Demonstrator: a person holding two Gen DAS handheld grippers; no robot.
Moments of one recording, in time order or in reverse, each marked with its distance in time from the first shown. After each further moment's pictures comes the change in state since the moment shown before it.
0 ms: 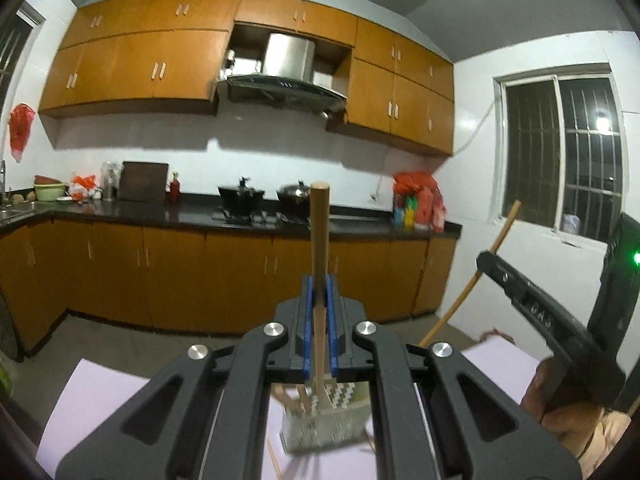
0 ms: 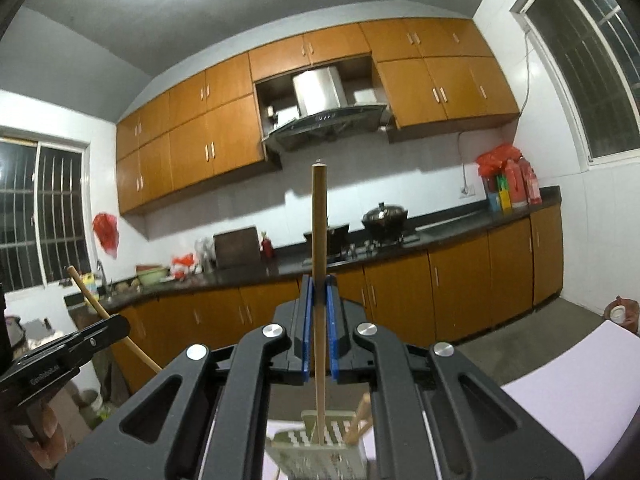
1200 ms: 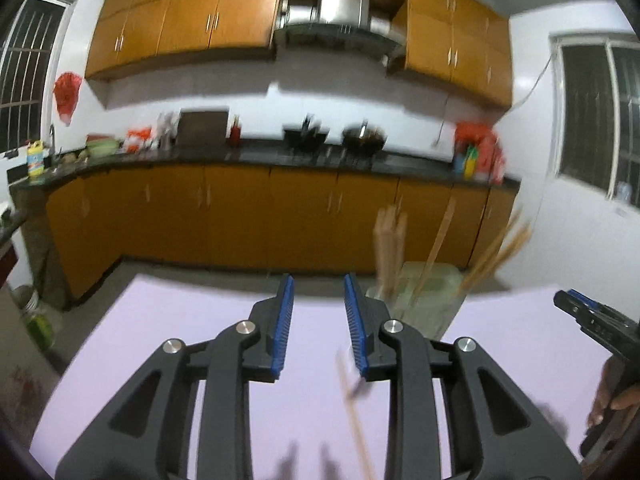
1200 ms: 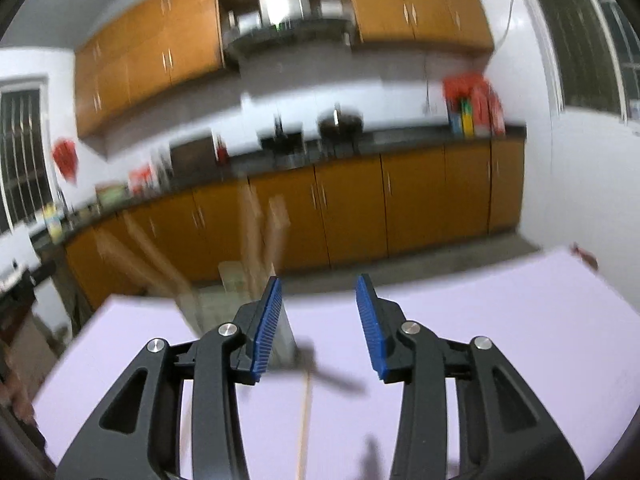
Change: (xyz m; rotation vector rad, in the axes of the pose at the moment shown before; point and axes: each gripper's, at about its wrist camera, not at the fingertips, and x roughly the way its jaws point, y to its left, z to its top) left arm -0.029 0.050 -0.119 -0.023 0.238 0.233; right arm -0.035 -0.061 -0.106 -0.037 0.469 -0.152
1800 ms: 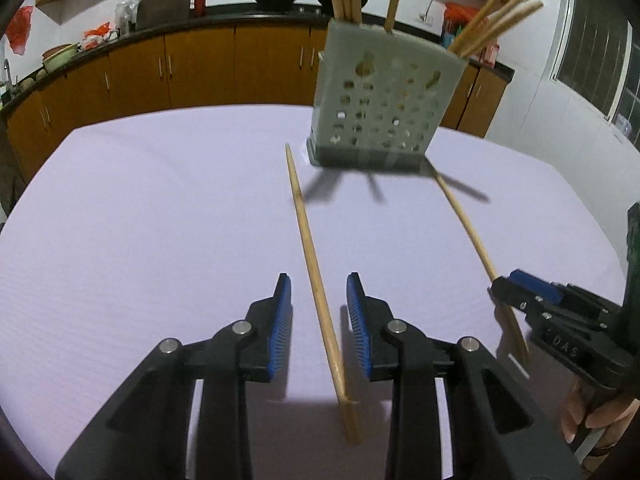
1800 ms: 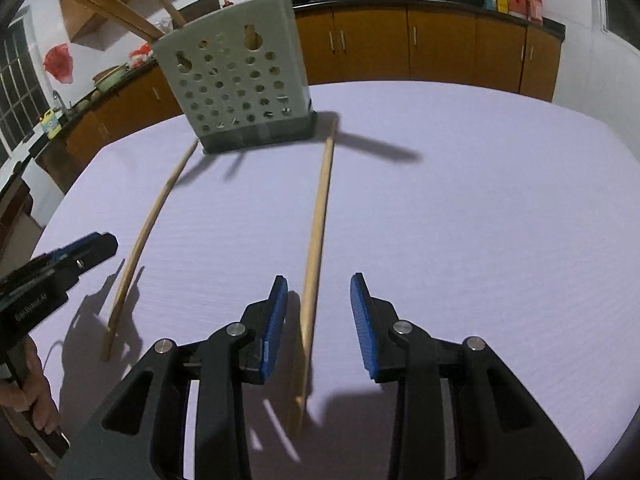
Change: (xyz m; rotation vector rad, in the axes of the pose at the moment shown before) left arm 0.068 -0.040 -0.133 0.016 0.452 -0.103; right arm 0.062 0.021 -0.119 -0.034 0.397 0.048
